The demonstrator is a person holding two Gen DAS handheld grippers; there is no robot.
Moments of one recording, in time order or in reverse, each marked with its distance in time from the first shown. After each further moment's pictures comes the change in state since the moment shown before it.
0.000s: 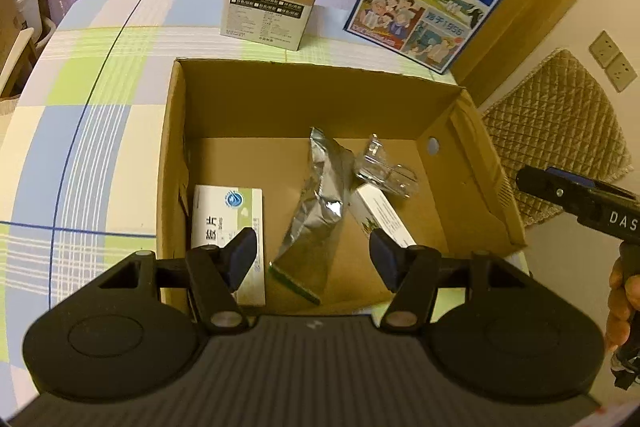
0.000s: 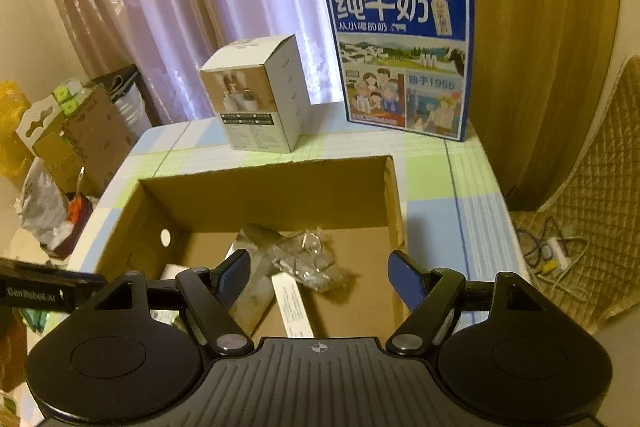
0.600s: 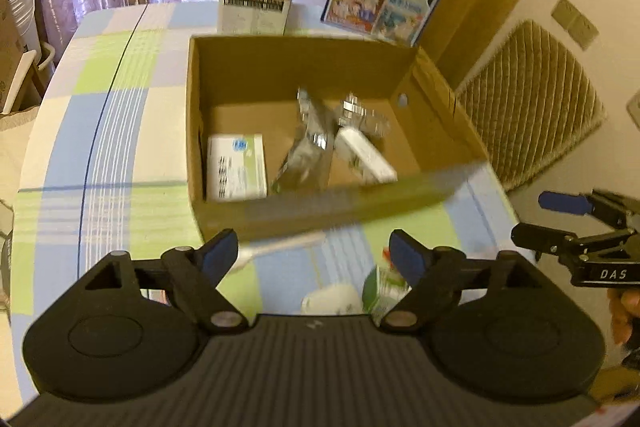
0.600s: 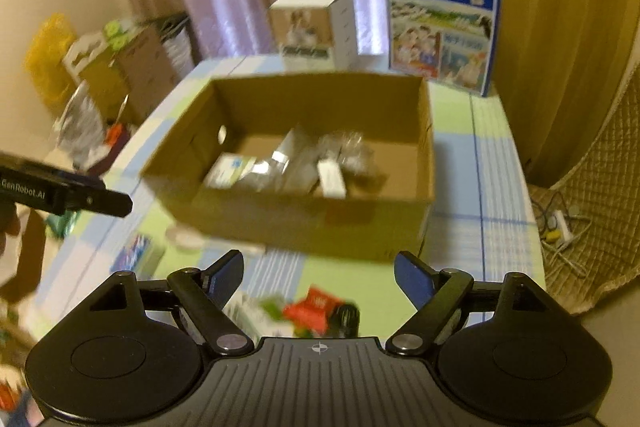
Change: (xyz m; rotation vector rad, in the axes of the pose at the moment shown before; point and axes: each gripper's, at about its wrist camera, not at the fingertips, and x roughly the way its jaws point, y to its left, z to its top) left arm -0.070 -0.006 -0.087 0.115 -0.021 0.003; right arm -0.070 0.030 -0.106 -0.150 0.101 0.074
